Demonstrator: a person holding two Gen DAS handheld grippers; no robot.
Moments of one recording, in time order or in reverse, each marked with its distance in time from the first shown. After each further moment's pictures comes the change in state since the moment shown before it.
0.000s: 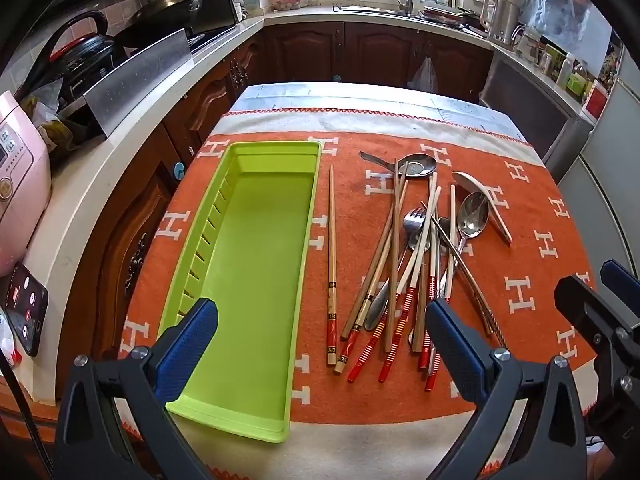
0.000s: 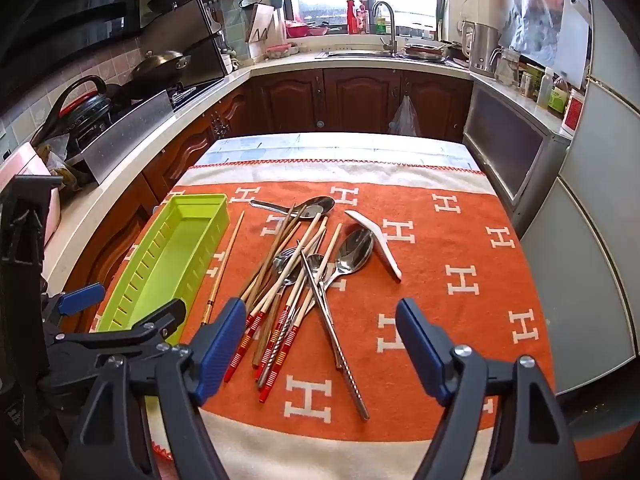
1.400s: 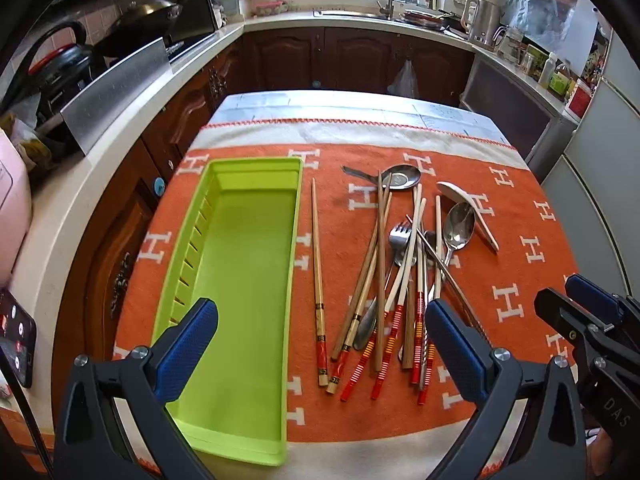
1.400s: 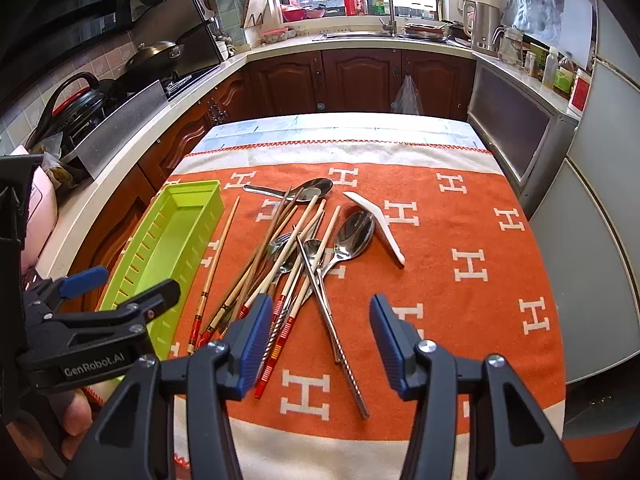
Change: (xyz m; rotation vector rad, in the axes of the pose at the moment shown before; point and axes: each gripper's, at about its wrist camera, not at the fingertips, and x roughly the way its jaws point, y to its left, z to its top) left arm 0.004 -0.001 0.015 0.036 -0.026 -0.069; right arm 0.019 -0.011 0.001 0.023 0.043 0.025
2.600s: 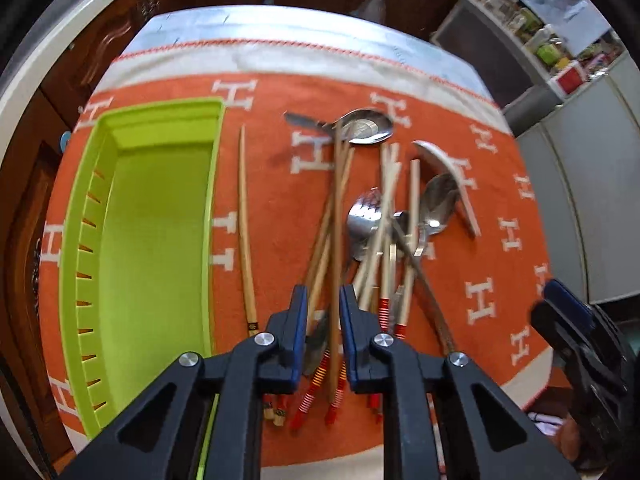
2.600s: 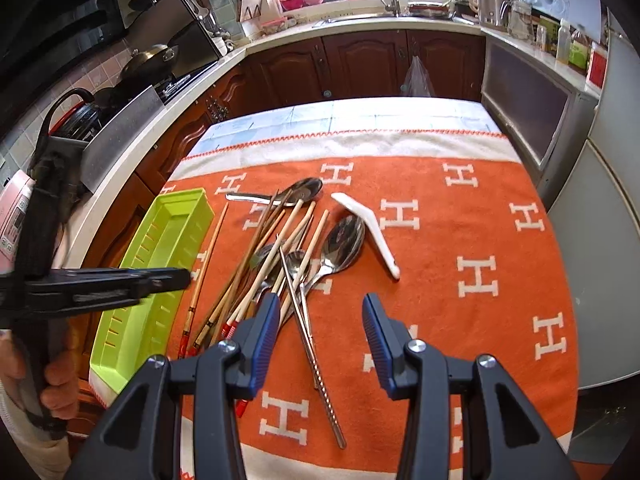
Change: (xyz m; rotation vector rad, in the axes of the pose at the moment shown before) left arm 0.103 -0.013 0.043 -0.032 0.345 -0.214; right arm 0.039 -0.040 0.019 0.052 0.080 0.113
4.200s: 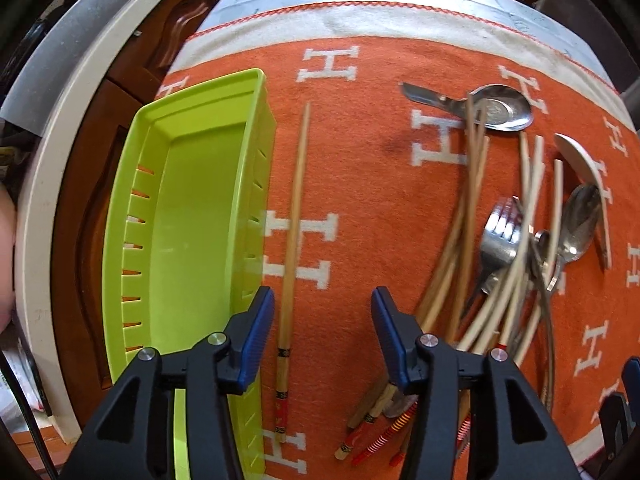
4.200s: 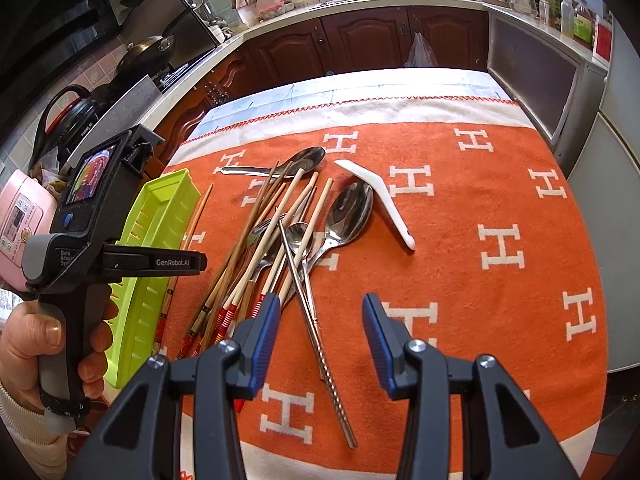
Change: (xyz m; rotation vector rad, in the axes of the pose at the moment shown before) left arm 0.043 0.014 0.016 -0.082 0.098 0.454; right arm 0.024 -0.009 -0.013 0.043 0.057 0.038
